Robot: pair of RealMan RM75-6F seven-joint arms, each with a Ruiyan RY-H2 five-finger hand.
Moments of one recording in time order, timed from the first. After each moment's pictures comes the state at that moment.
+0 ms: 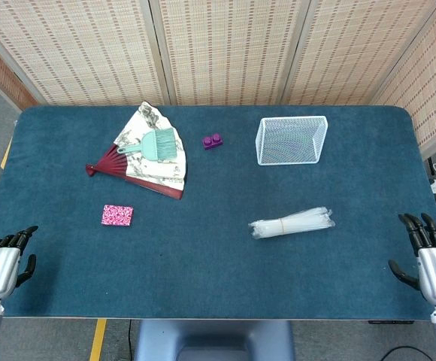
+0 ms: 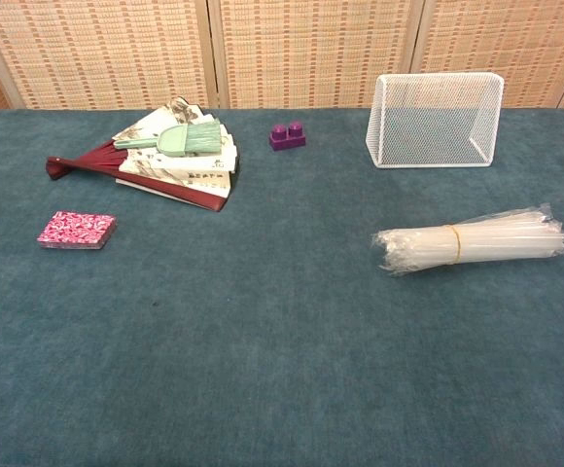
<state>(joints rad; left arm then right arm) -0.14 -1.21 -0.07 -1.50 1.43 1.41 0.22 0.02 -1.12 0.07 -1.63 -1.51 1.57 -0.08</state>
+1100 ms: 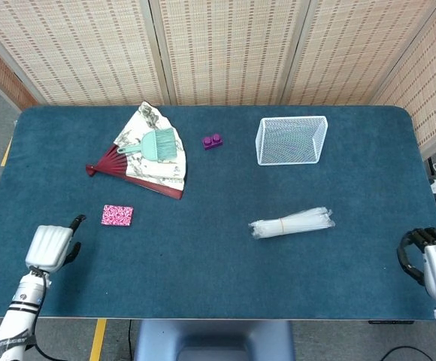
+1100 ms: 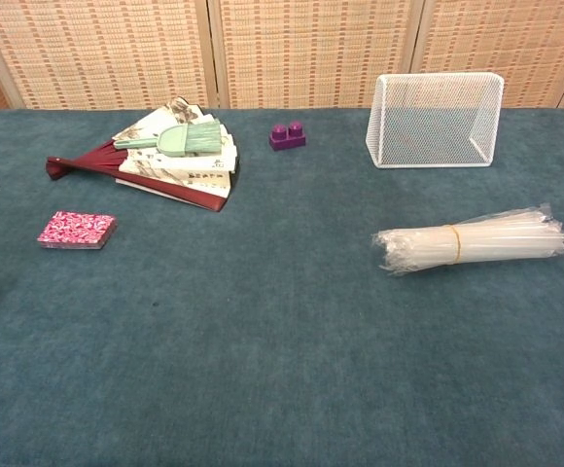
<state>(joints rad) -0.35 -1.26 -0.14 -1.65 1.25 1.15 0.54 0.03 -1.17 0.11 -1.54 -1.56 1.65 -0.10</state>
